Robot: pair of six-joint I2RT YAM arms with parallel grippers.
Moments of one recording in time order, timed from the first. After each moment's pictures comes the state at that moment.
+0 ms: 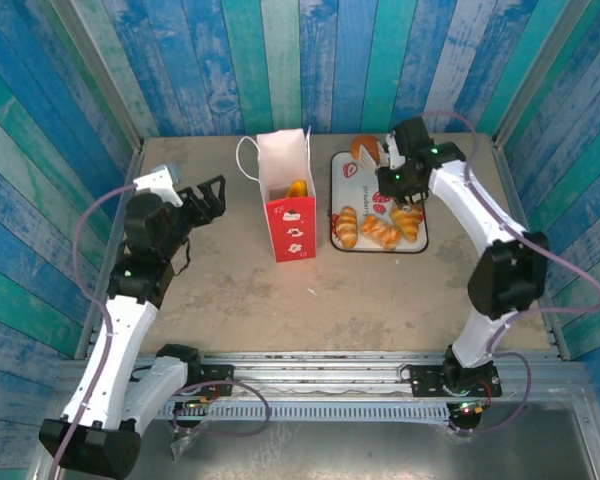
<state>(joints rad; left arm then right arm) -0.16 0.84 0.91 -0.25 0.13 -0.52 0.31 1.73 1.61 -0.92 -0.03 0.18</state>
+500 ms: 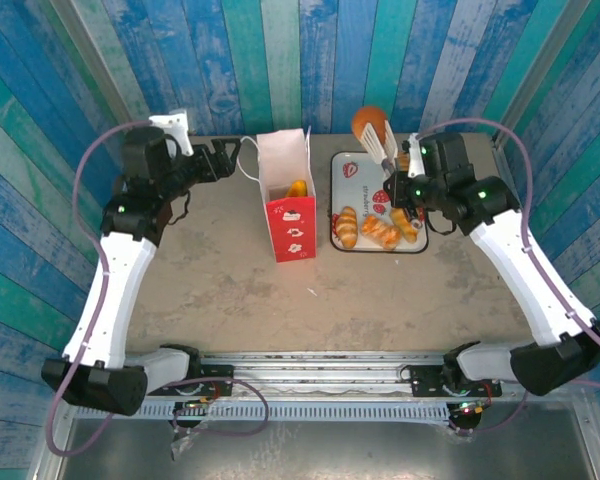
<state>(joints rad) -0.16 1.20 1.40 -0.51 0.30 -0.35 0.44 1.30 1.47 -0.89 -0.03 0.33</state>
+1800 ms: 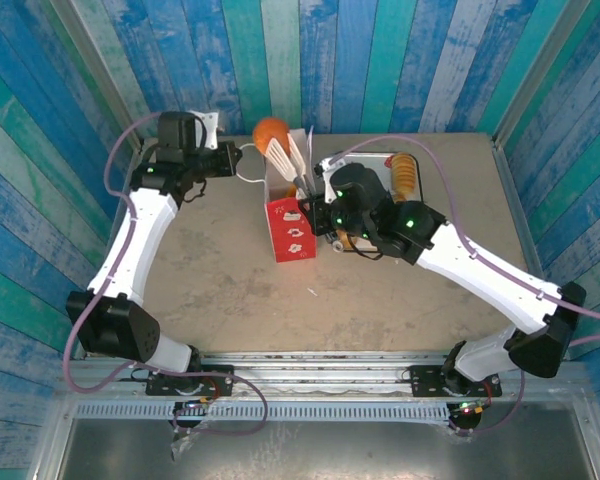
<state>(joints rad) -0.16 1.46 1.48 -0.59 0.33 -0.24 0.92 1.43 1.47 -0.59 0.13 0.48</state>
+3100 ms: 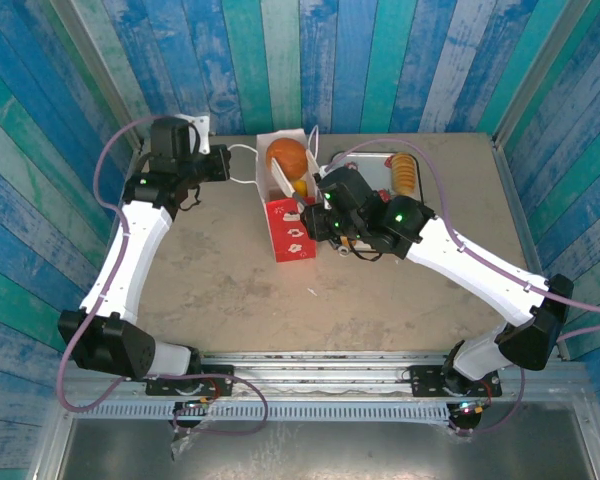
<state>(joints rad) -0.16 1.37 1.43 -0.58 0.22 -0.22 0.92 1.49 1.52 -0.78 0.18 0.53</state>
